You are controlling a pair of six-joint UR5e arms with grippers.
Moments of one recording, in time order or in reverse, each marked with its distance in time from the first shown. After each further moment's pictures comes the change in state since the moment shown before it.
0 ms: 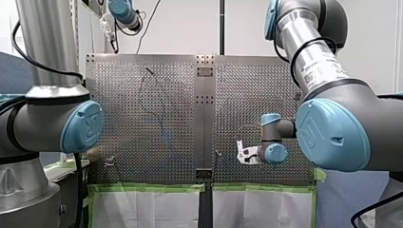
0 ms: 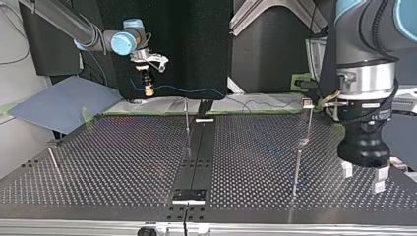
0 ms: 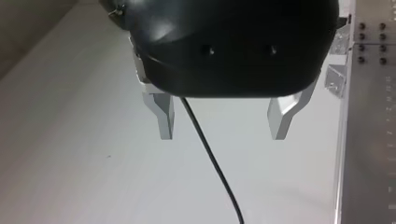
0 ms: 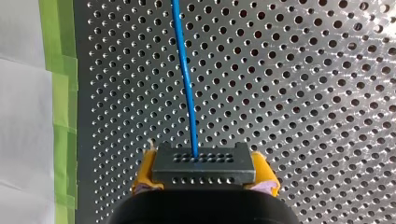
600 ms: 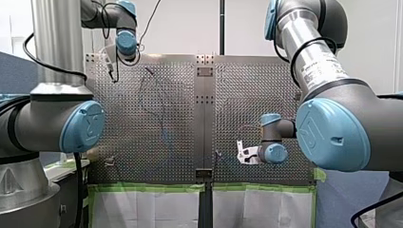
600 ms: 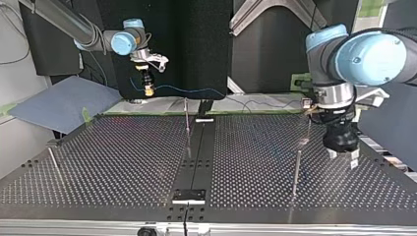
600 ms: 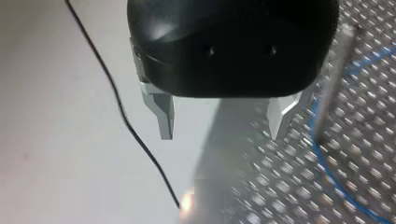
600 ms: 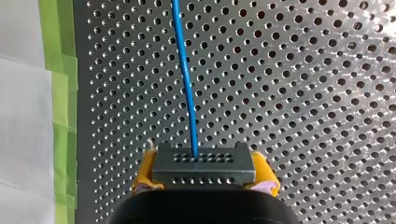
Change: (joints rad) left arm 0.015 -0.110 -0.163 0.167 -0.153 -0.050; right arm 0.000 0.000 0.001 -0.004 0.001 0.000
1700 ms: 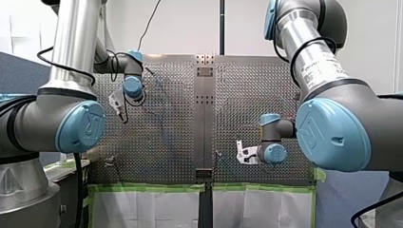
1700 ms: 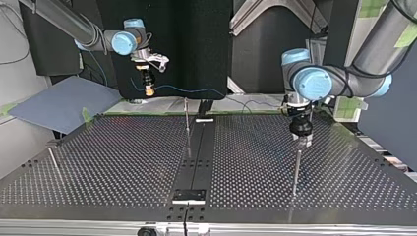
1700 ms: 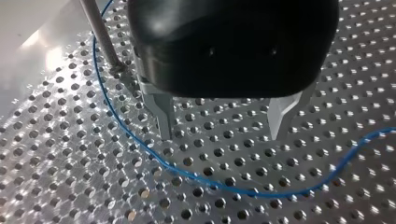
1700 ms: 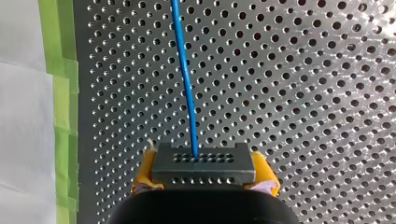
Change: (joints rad) left arm -0.013 -0.283 -0.169 0.283 0.034 -0.111; right arm 0.005 0.000 0.000 0.001 0.003 0.009
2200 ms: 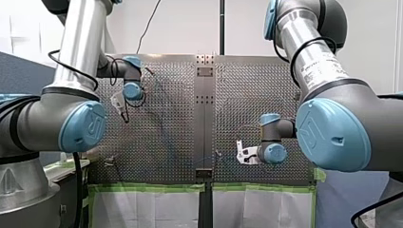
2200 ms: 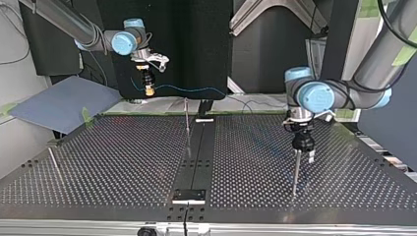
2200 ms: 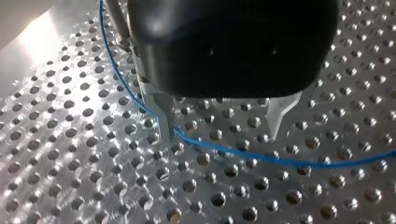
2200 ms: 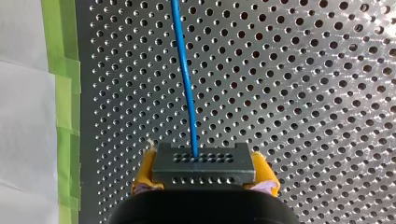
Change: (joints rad) left arm 0.042 -0.096 0.087 0.130 0.075 0.011; right arm 0.000 0.000 0.000 0.005 0.001 0.000
